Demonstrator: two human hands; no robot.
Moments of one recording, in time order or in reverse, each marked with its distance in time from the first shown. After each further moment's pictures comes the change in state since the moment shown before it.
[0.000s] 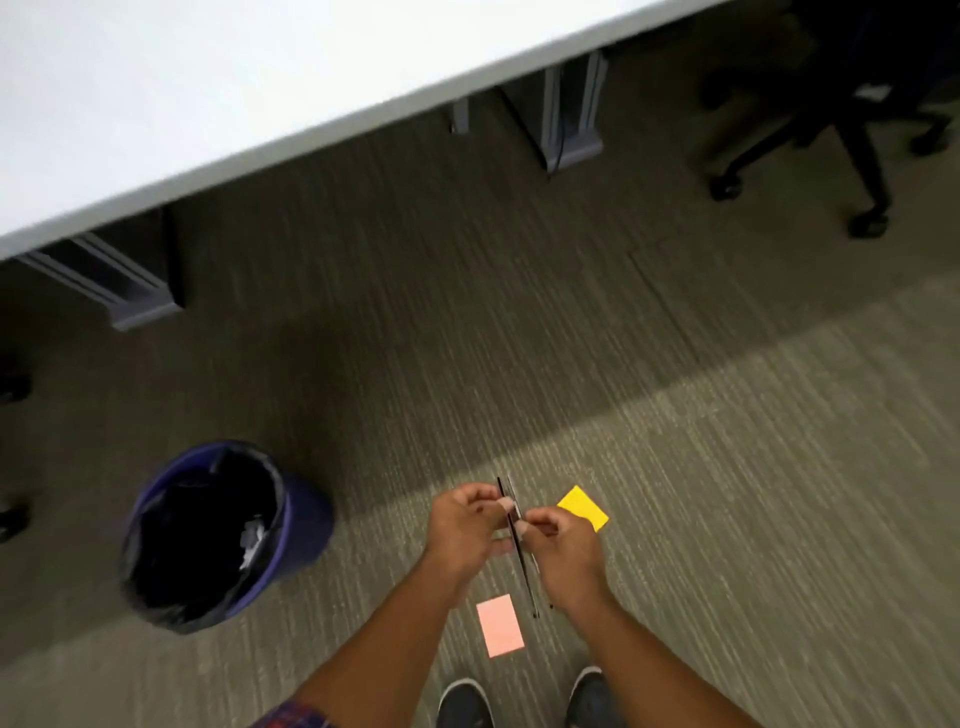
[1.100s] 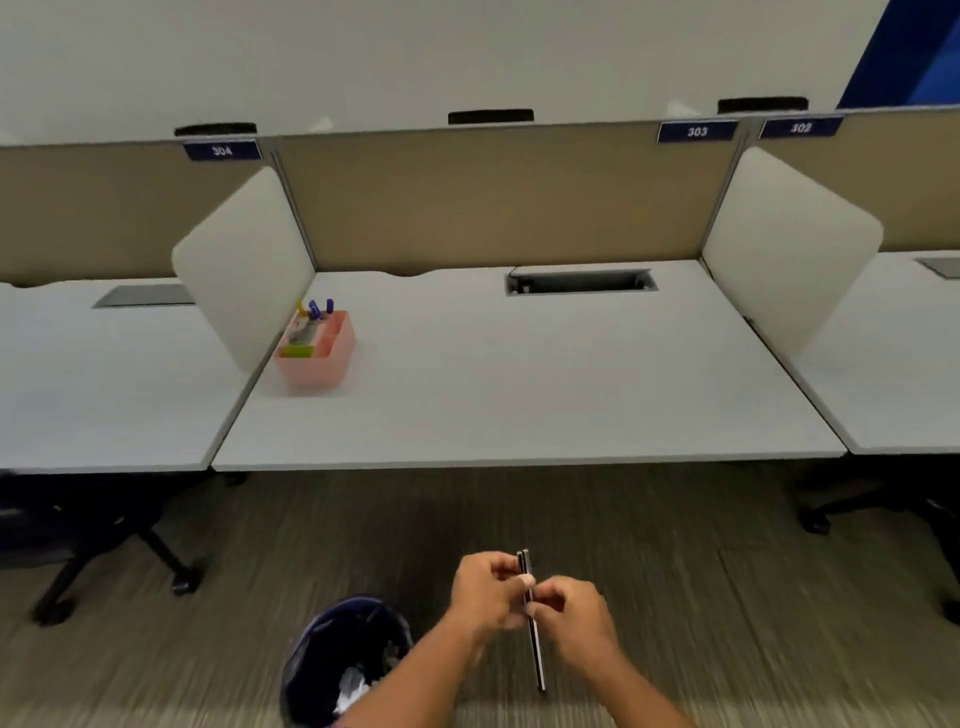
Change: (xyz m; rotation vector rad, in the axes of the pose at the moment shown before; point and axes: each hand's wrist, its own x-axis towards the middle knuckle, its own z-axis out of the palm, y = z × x) left_hand -0.214 0.328 -0.130 0.005 0.178 0.195; right_hand -0.088 -0.434 -0.002 -0.492 -0.287 -0.356
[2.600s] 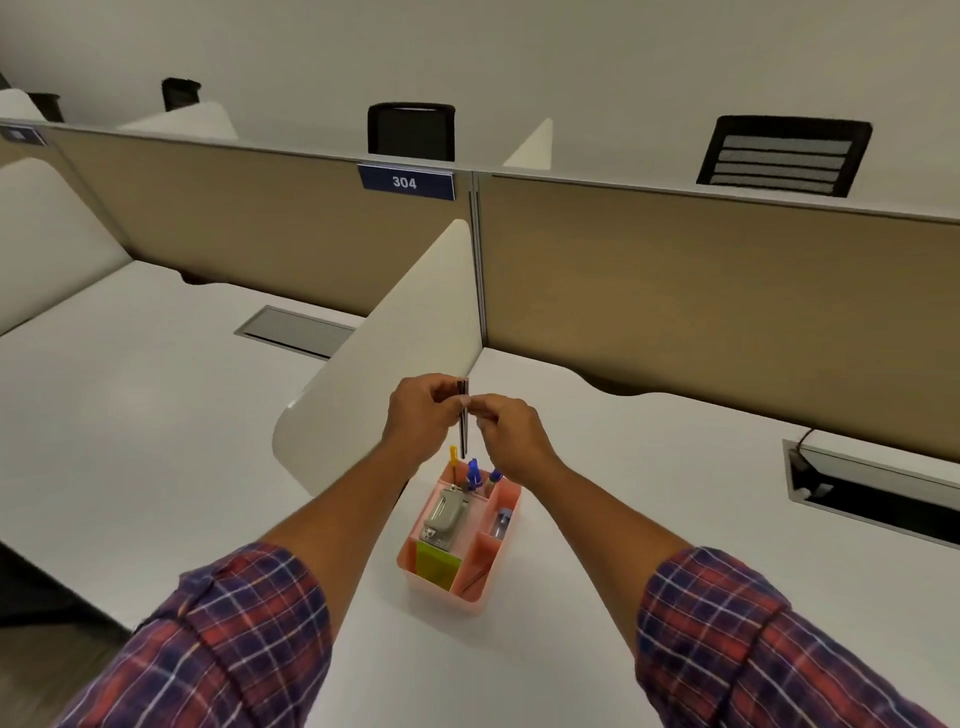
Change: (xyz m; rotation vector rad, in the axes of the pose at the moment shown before) left_hand 0.471 0.432 -0.539 0.131 0.651 0.440; right_hand 0.626 -0.612 0.160 -0.022 -0.236 -0.641
